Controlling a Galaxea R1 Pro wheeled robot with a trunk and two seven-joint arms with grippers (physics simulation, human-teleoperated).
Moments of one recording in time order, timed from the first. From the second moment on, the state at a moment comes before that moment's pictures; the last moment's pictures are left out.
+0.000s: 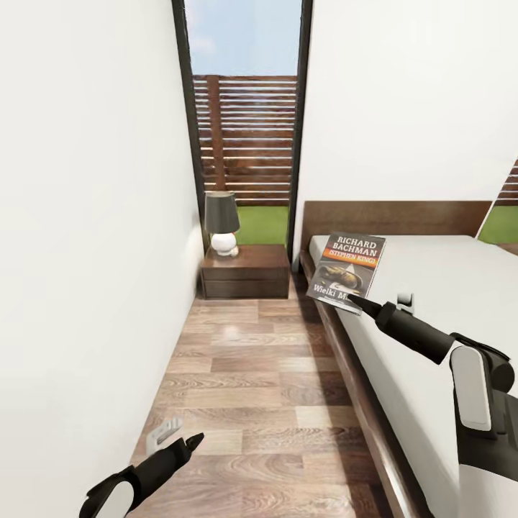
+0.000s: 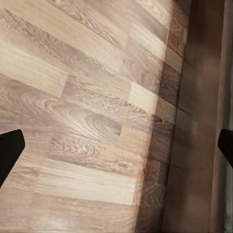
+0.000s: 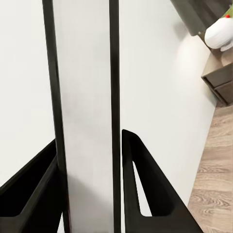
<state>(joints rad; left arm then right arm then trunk) -0.13 0.14 -0.18 -1.21 0.90 0.44 0.08 -0.55 -0.08 -0.39 -1.57 -0.62 1.04 0.64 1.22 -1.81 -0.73</state>
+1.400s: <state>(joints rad) -0.13 0.14 -0.18 -1.20 0.90 0.44 0.08 -0.66 -0.10 -0.26 -1.21 -0.62 1.04 0.65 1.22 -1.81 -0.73</state>
